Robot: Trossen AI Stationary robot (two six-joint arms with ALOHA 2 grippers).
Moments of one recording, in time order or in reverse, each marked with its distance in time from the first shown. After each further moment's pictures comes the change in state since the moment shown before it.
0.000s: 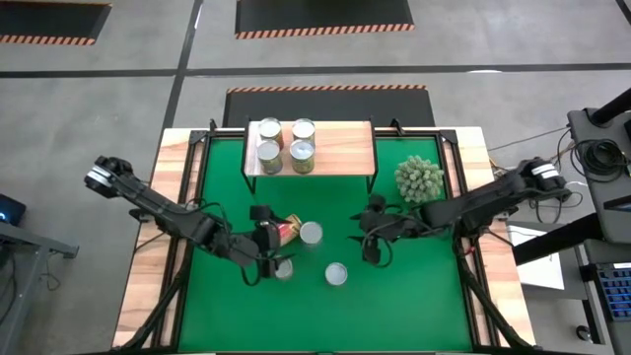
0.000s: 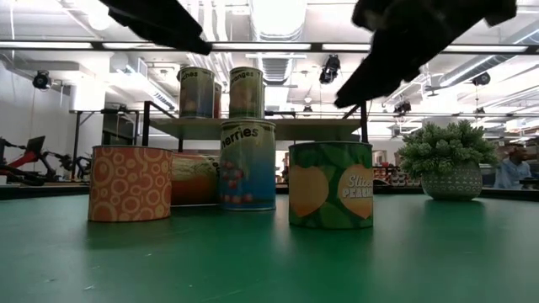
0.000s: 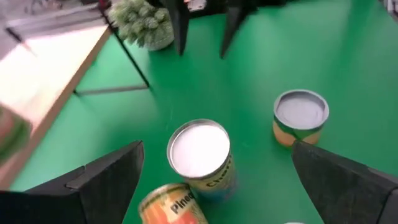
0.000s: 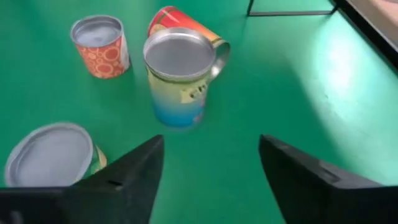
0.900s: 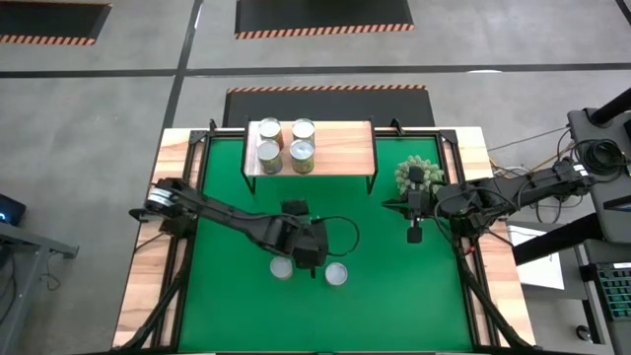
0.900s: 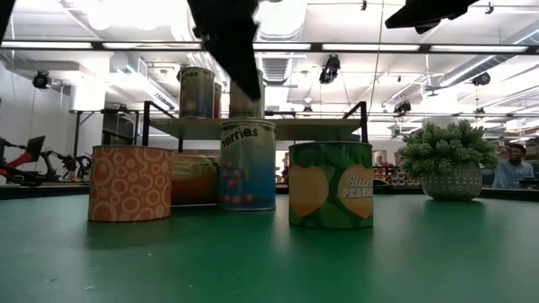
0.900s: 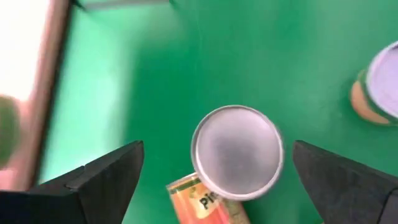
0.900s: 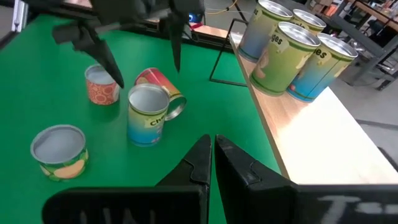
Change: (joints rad) left arm 0.158 0.573 0.745 -0.776 0.064 -0.145; right arm -0.002 -0.539 0.001 -0.318 0.031 -0.288
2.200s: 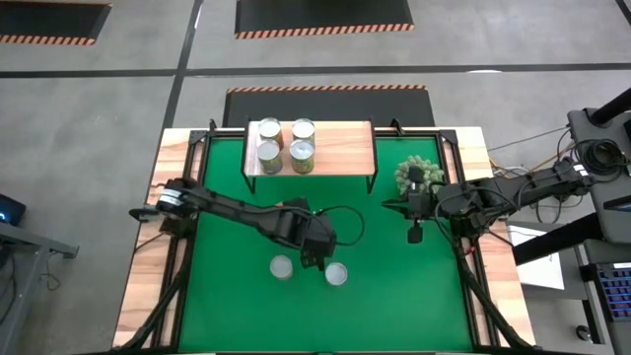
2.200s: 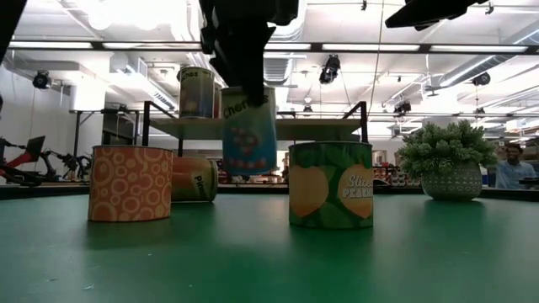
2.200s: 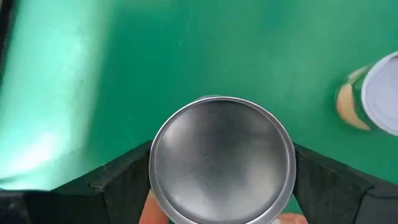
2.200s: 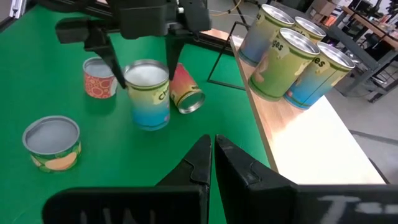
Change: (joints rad) left arm 0.059 0.078 0.114 -0.112 0.156 -0.133; right arm 0.000 -0.003 0.000 -0.001 0.000 -0.070
